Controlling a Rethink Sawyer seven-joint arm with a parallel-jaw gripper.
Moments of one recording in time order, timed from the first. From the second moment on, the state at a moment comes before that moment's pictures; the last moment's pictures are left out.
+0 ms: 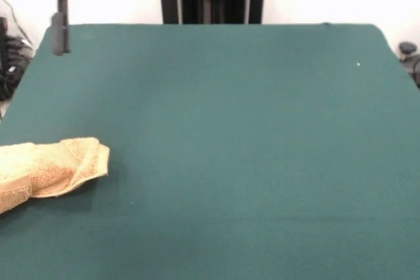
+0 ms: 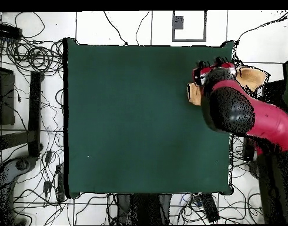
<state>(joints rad) -0.74 -0.79 0.49 1.60 -0.26 0.20 1.19</state>
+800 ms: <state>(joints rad) -0.67 -0.76 0.42 1.65 -0.23 0.12 1.22</state>
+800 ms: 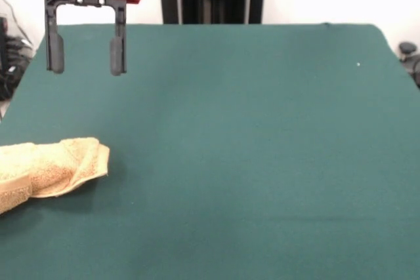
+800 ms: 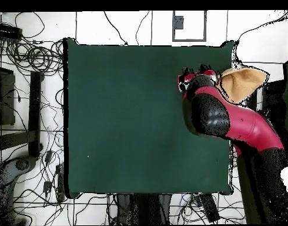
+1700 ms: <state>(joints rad) -0.61 -0.63 0.33 1.65 -0.23 0.04 1.22</state>
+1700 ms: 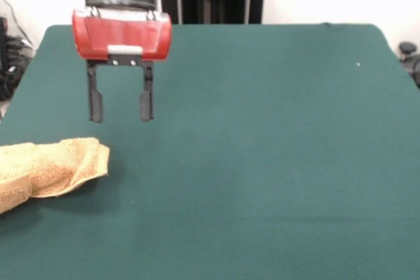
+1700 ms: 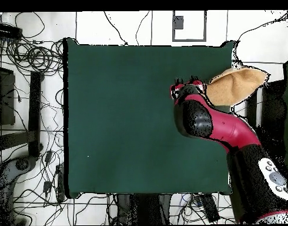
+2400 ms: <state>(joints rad) -0.51 -0.54 0.21 1.63 -0.23 0.00 1.22</state>
